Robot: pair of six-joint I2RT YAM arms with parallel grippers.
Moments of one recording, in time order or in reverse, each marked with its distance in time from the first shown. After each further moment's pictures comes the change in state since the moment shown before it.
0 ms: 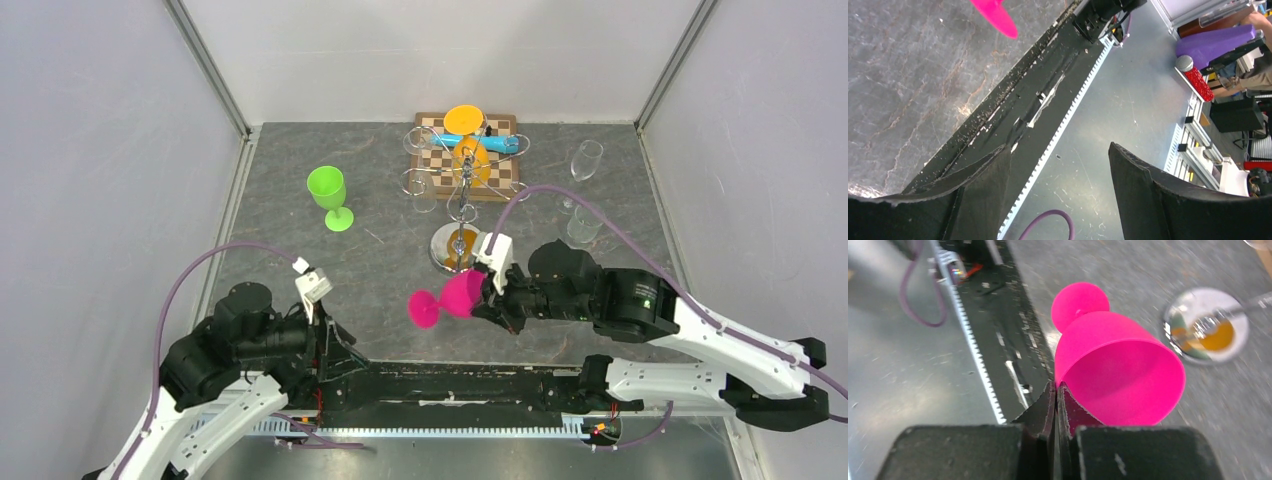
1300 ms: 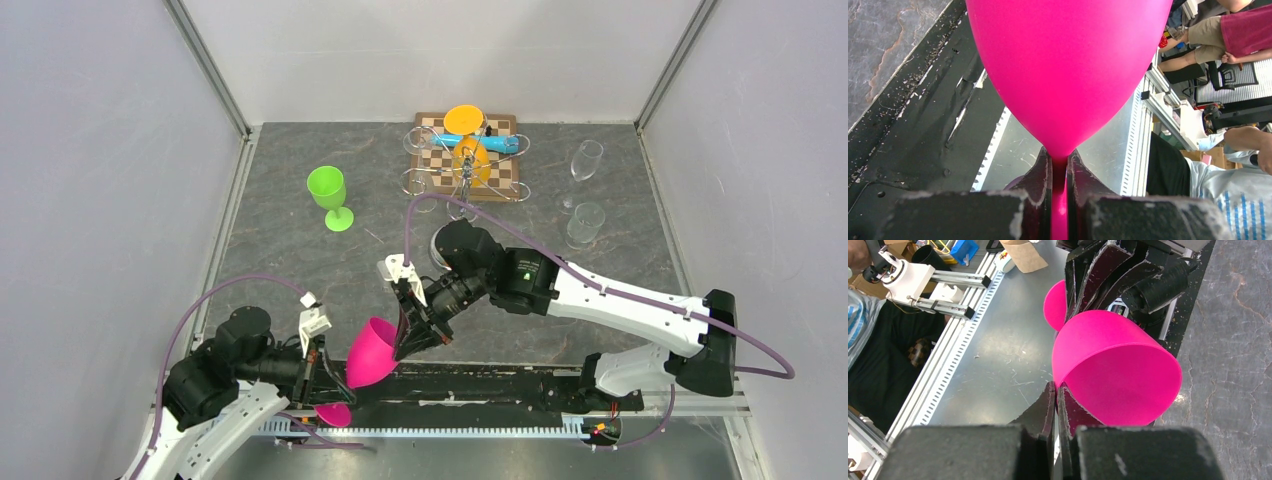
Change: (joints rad) left arm 0.001 -0.196 -0.135 -0.090 0.253 -0.008; right arm -0.019 0.401 0.057 0.424 -0.774 -0.103
